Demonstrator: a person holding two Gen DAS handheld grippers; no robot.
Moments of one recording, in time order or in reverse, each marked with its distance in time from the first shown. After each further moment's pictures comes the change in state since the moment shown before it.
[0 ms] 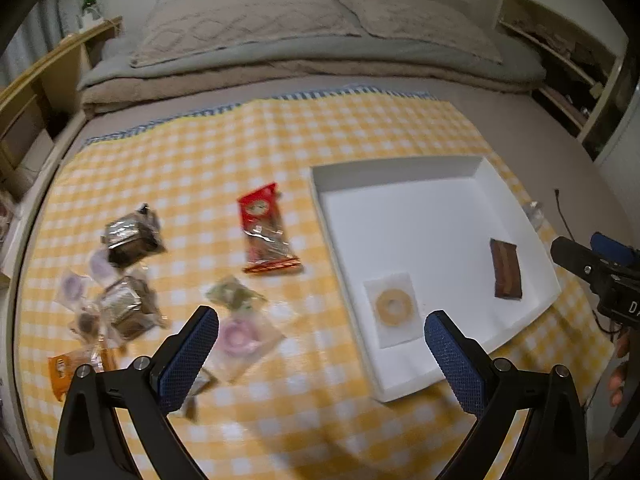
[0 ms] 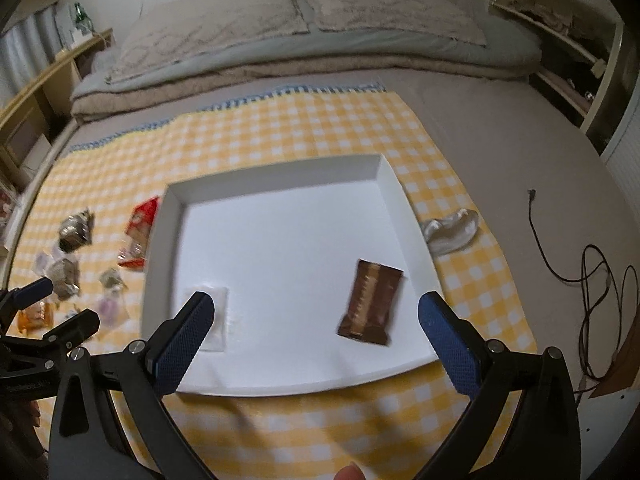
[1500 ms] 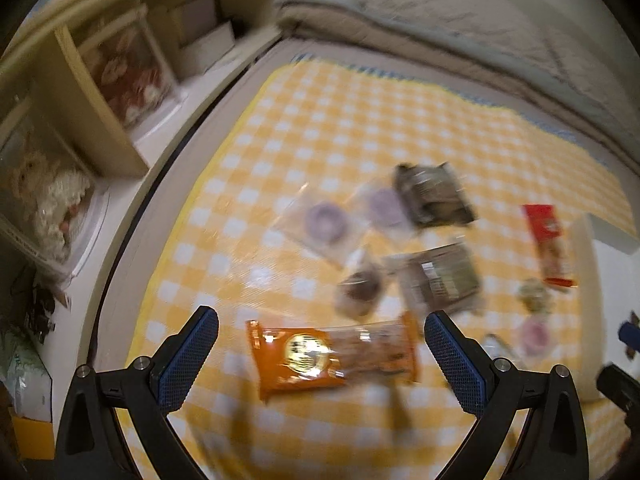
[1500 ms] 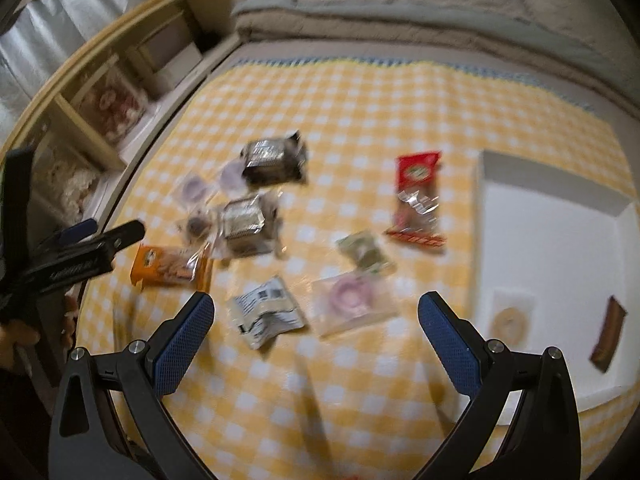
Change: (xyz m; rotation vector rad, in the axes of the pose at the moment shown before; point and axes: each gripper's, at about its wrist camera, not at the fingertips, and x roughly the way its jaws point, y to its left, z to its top) left arm -0.020 0.268 -0.049 -0.353 0.102 0.326; right arm 0.048 0.266 -0.029 -0.289 0.201 0.421
